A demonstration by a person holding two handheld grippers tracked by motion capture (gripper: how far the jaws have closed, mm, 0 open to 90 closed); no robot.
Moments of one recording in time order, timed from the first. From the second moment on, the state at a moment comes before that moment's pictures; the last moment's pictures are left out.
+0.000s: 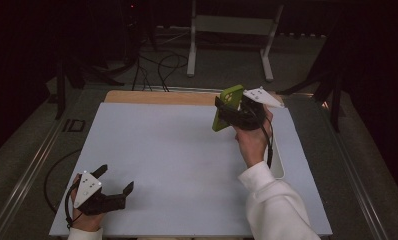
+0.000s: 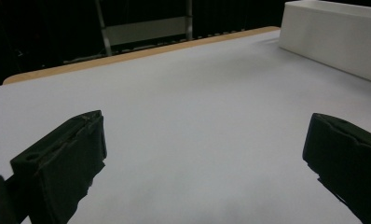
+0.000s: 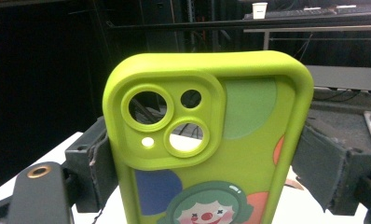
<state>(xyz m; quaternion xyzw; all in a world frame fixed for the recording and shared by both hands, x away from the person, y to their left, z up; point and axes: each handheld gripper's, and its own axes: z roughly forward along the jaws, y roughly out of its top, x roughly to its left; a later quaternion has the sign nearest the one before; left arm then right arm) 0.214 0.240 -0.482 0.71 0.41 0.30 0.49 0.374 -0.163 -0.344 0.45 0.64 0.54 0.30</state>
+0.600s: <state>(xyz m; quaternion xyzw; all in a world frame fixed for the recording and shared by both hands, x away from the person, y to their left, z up) 0.213 0.241 -0.482 0.71 0.41 0.30 0.49 0.388 -0.168 -0.343 0.47 0.63 0.53 0.32</state>
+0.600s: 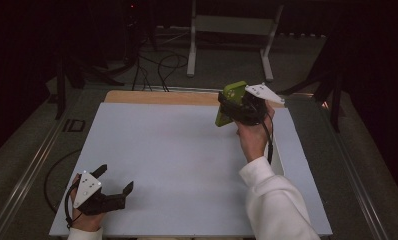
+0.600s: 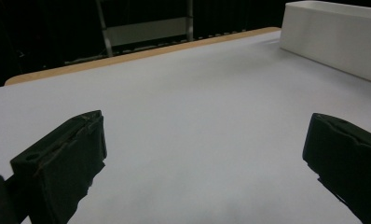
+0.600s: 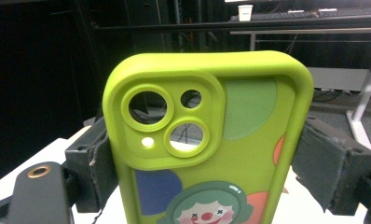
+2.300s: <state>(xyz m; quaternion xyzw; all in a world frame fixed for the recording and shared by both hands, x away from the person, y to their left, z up) 0.212 0.240 -0.480 0.70 0.41 0.30 0.50 0.422 -0.187 -0.349 0.51 0.61 0.50 0.35</state>
